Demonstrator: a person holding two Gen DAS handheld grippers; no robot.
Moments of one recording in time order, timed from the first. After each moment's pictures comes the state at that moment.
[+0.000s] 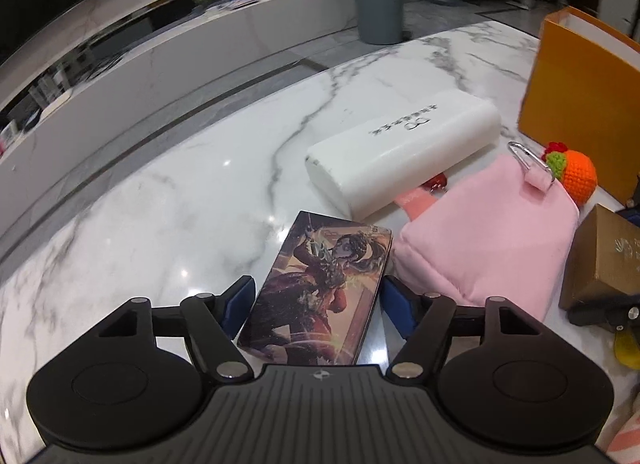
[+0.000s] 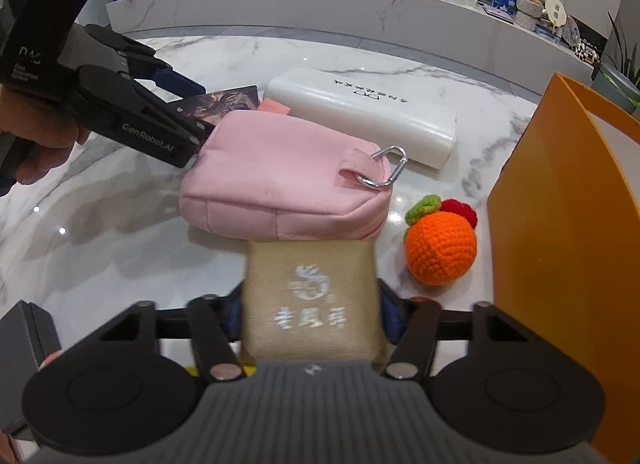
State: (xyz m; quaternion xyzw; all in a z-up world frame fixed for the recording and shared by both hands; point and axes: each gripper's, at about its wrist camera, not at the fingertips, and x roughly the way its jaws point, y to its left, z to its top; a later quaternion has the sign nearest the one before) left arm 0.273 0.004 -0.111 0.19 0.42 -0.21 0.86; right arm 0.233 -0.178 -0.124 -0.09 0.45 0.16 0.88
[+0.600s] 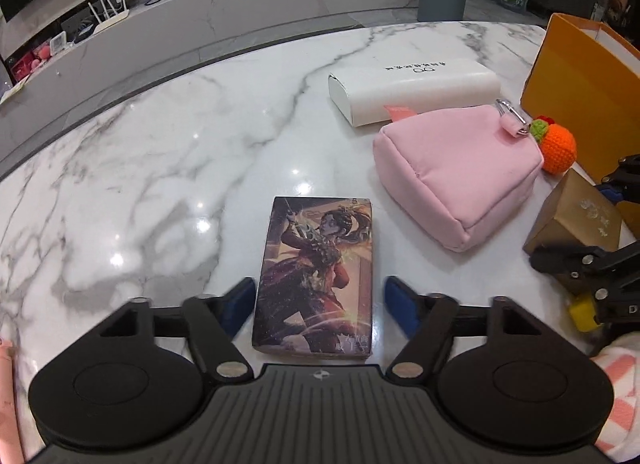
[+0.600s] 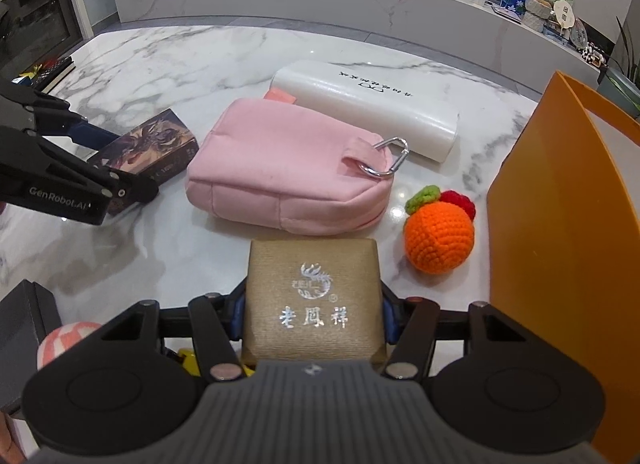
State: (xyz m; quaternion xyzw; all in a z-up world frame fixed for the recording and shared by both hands) left arm 0.214 0.020 -0.110 0.12 0.48 -0.14 0.86; right arm 0.230 -0.181 -0.124 -0.10 0.45 0.17 0.87
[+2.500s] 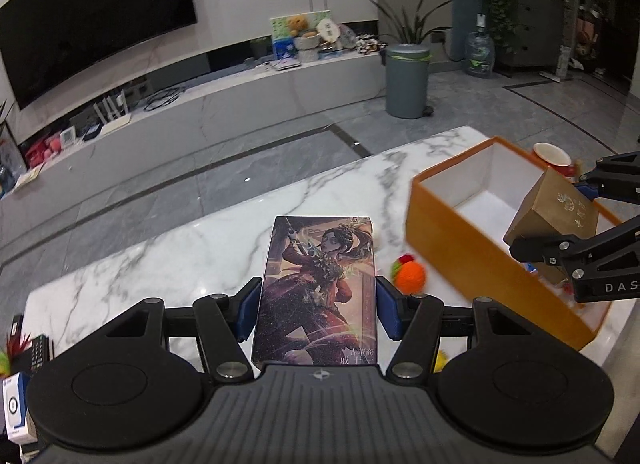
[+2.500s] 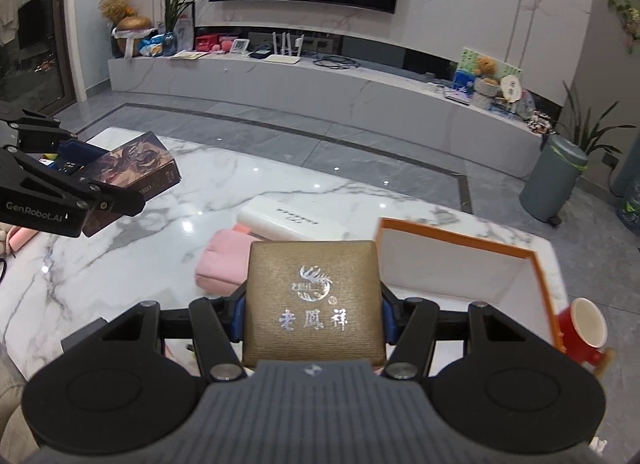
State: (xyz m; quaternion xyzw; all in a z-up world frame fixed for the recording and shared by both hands) left arm 0.135 -0.065 0.059 0.13 0.36 -0.16 0.91; right arm 0.144 -0.262 0.046 -0.10 0.34 0.14 0.92
